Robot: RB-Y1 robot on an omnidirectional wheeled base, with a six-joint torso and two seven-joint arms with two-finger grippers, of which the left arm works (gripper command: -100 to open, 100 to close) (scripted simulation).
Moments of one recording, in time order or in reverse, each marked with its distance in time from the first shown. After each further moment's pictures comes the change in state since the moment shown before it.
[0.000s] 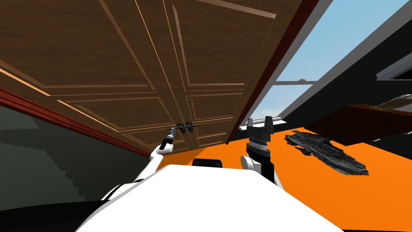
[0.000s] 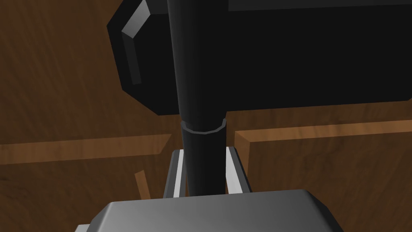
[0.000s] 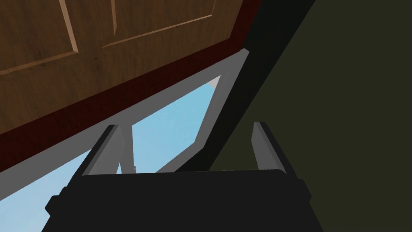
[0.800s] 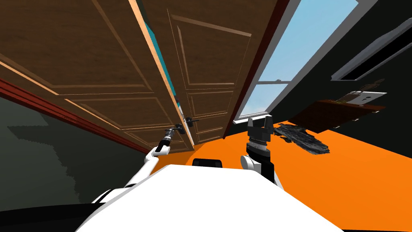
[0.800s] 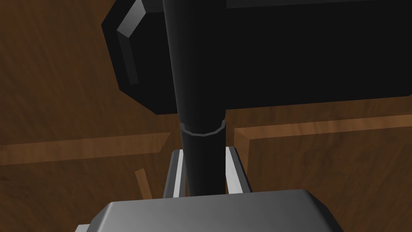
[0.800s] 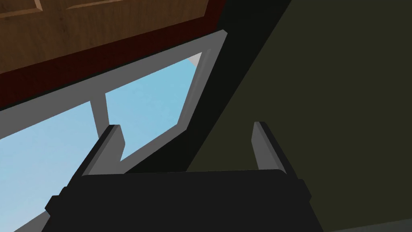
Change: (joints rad) arm 0.052 0.070 -0.038 -0.014 0.009 -0.031 0.059
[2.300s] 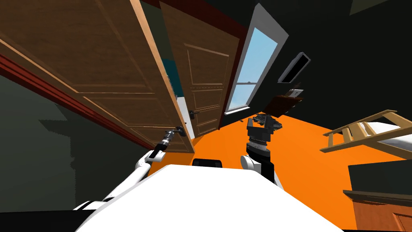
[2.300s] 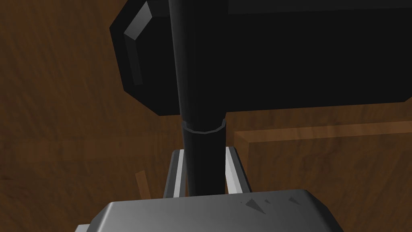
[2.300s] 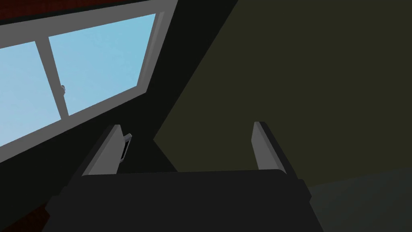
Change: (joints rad) arm 0.119 0.135 -0.146 -0.076 0.001 -0.114 0.140
